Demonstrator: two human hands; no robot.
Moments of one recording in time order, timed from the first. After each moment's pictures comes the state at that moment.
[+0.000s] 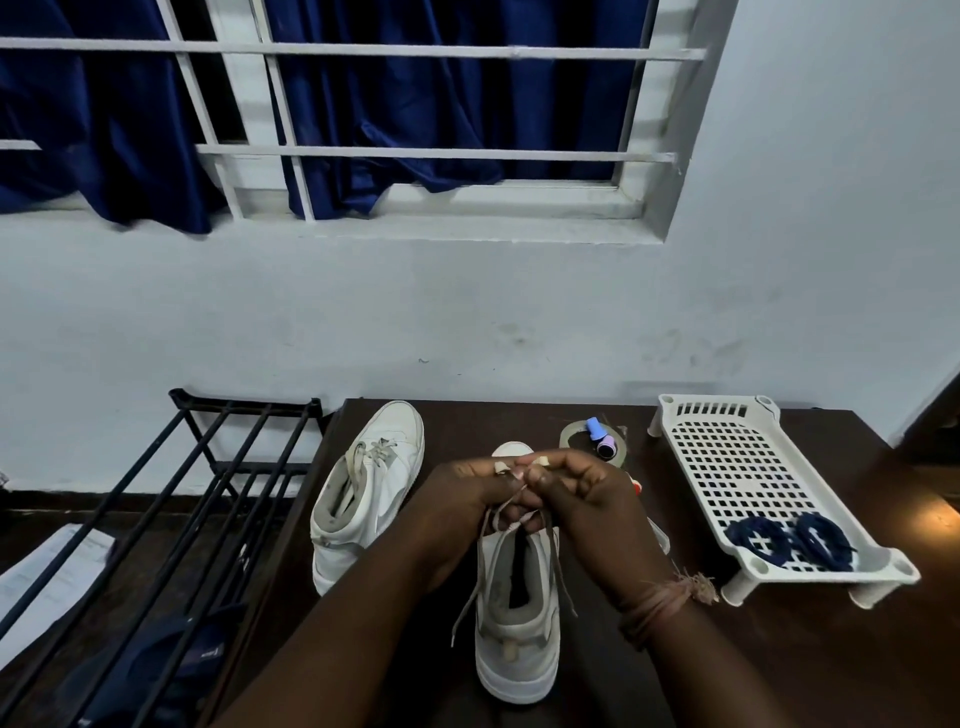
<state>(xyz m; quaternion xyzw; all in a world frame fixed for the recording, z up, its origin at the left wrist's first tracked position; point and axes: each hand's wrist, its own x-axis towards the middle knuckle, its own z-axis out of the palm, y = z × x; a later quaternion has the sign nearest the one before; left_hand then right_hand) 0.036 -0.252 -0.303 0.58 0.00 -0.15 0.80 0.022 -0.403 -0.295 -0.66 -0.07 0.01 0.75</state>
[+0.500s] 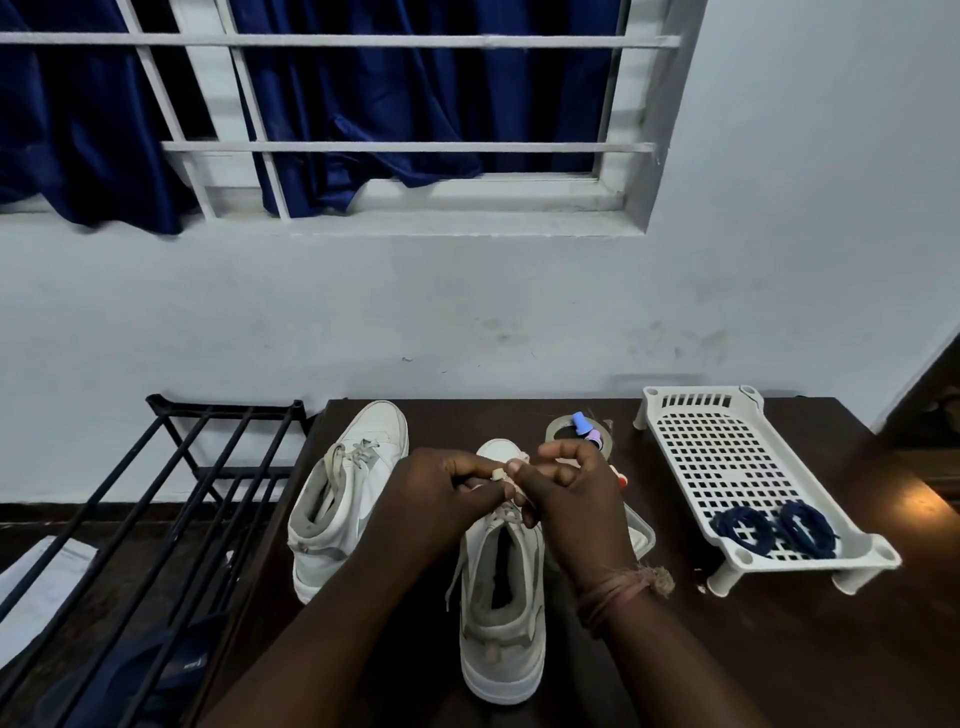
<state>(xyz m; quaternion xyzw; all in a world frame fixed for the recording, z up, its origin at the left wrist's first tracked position) 0.037 -0.241 -0.298 0.83 -0.07 0.01 0.56 0.039 -0.398 -0.315 -0.67 0.08 -0.07 0.73</state>
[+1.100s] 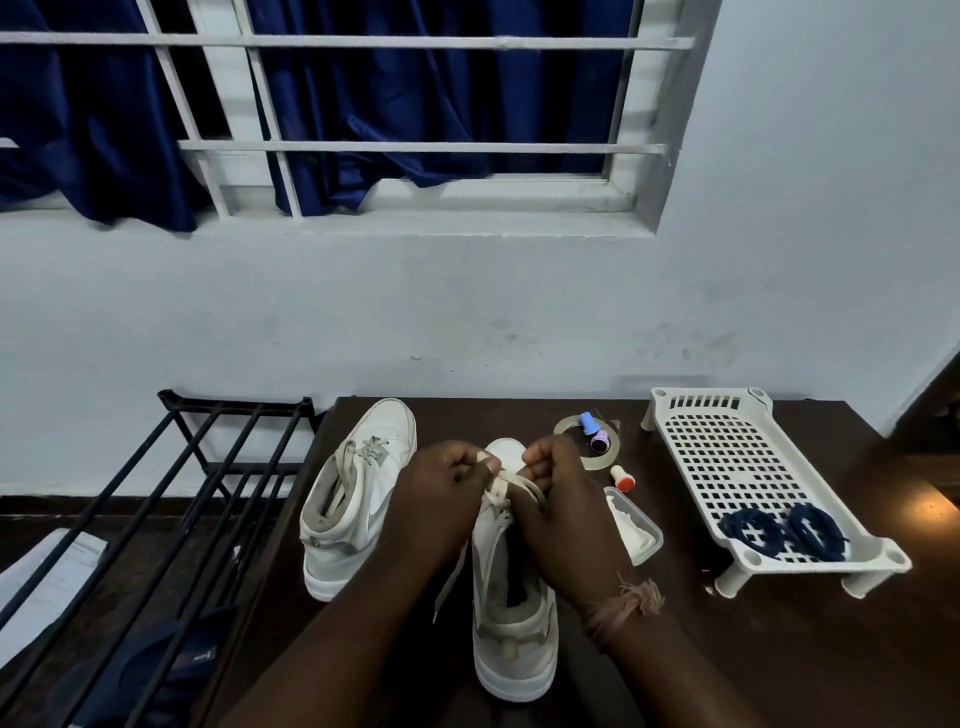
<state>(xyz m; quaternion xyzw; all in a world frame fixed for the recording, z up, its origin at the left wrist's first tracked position) 0.035 -0.247 -0.301 0.81 0.05 0.04 0.58 0.029 -0.394 -0.318 -0.85 -0.08 -0.13 0.50</state>
